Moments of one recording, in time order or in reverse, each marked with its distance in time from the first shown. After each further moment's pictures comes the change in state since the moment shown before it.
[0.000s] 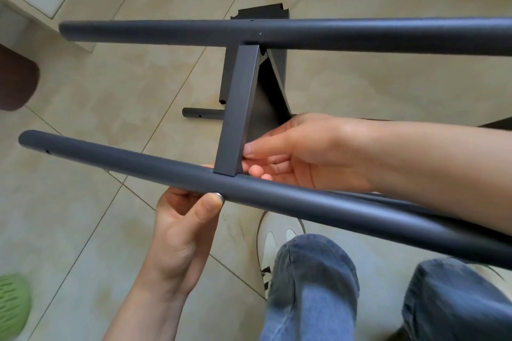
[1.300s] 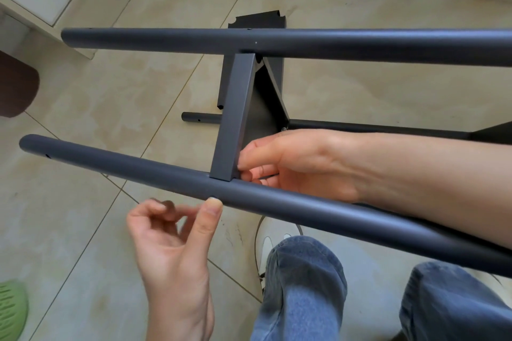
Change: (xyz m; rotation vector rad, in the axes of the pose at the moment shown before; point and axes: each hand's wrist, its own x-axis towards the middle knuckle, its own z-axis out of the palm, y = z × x) left_hand -0.025 -0.006 0.024 0.180 0.473 0.307; right_hand 0.009 0.011 0.001 -0.127 -0.038 -0.071
